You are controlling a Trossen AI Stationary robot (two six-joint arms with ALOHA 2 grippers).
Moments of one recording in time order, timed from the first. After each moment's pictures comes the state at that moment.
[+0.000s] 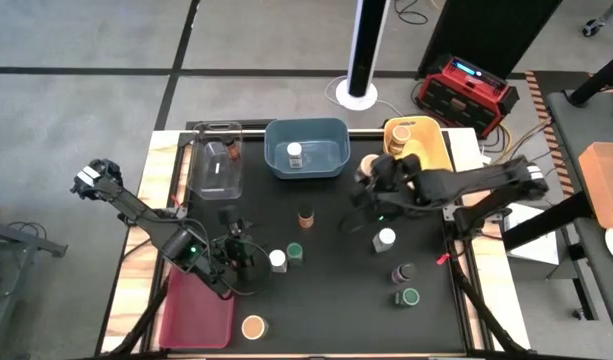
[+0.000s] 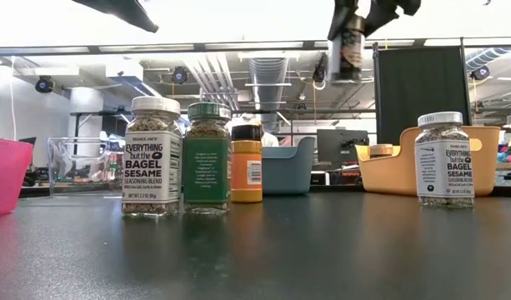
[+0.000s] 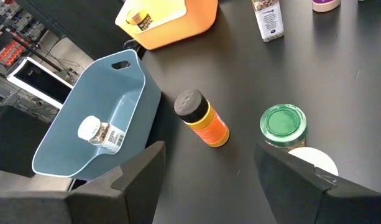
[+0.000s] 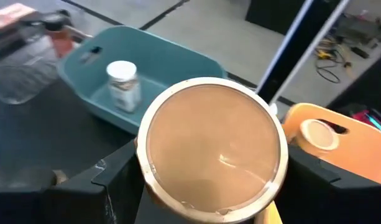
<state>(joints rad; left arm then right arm) -0.63 1.32 1.05 -0.72 -0.92 -0.38 0.16 1.45 1.45 -1.20 0.94 1.00</state>
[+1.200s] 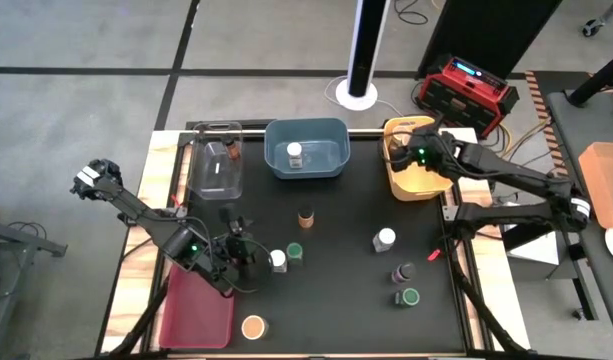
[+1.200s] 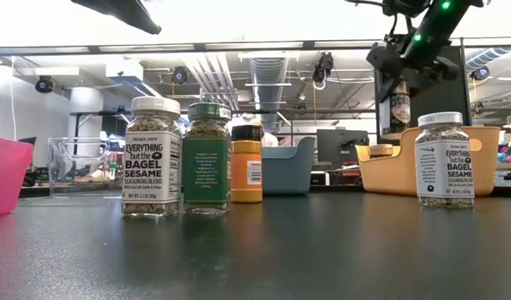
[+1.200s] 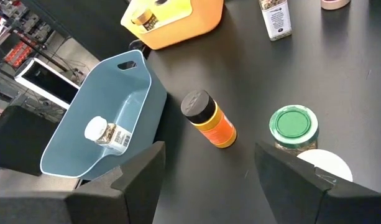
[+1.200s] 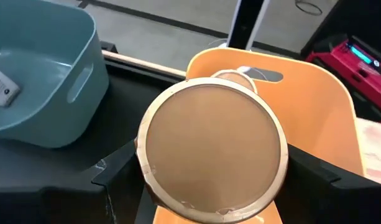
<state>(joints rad) -0.61 1.32 1.05 -0.72 -0.93 -0.36 -0.50 0.97 0.88 -0.77 0.53 0.54</state>
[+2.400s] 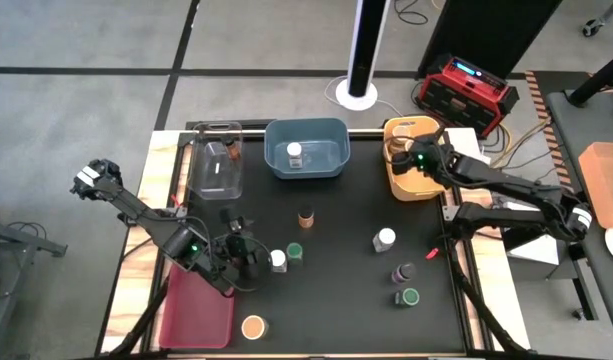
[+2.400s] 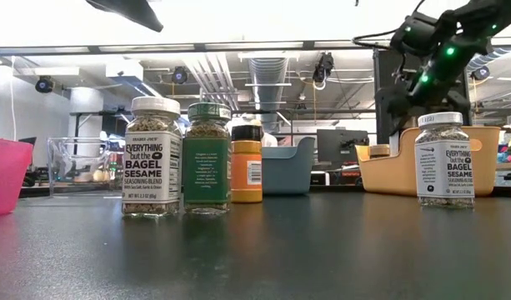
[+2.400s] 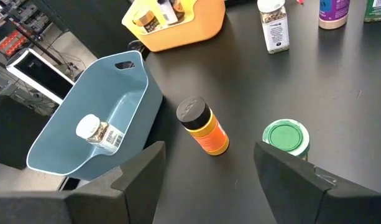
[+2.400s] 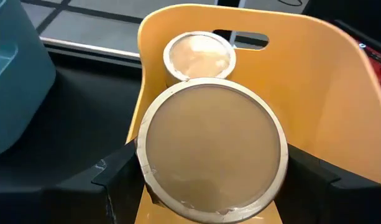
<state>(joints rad) -0.61 1.32 1.05 -0.68 -0.93 -0.41 -0.63 0.93 0.57 -0.46 0.52 0.50</state>
